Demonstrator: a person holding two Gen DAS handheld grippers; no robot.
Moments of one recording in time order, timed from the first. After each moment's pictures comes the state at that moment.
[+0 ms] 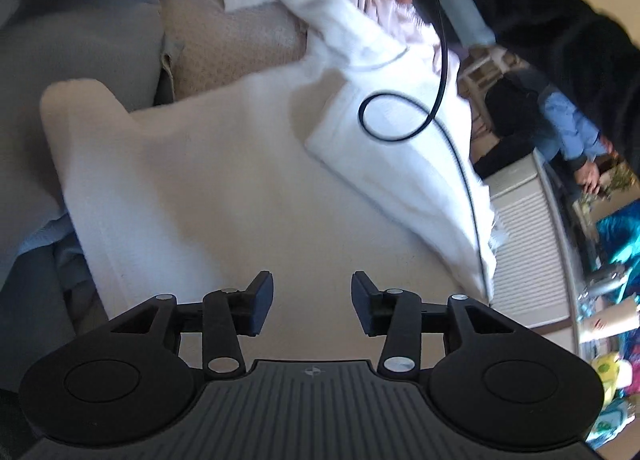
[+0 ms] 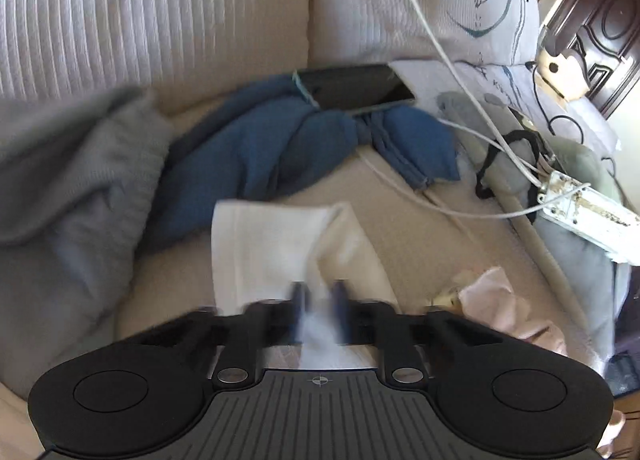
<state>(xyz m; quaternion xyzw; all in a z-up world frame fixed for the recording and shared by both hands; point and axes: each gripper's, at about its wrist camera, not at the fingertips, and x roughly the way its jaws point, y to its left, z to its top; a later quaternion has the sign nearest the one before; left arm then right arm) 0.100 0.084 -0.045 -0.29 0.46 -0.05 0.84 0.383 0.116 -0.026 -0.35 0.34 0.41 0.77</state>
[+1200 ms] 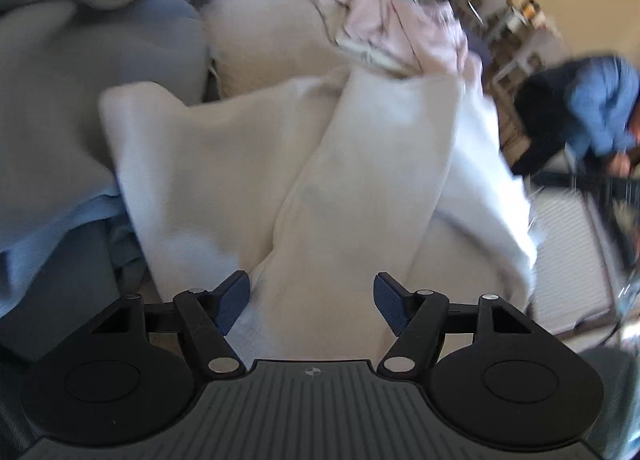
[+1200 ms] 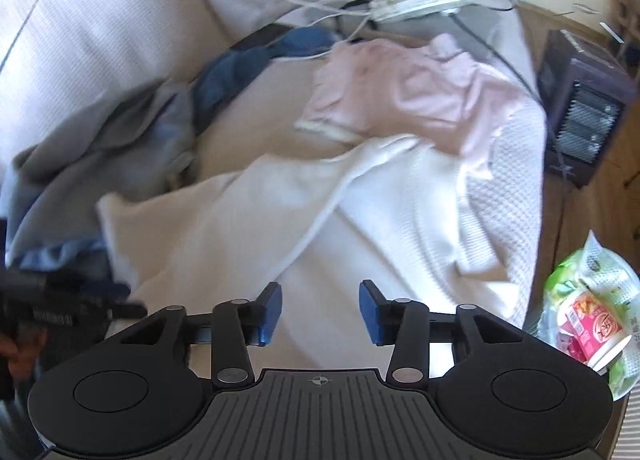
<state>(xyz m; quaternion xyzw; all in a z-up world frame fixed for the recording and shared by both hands) 0.080 0.075 -0.063 -0.21 0.47 0.00 0.86 0.242 -0.171 0.008 -0.11 0.45 0.33 0.82</state>
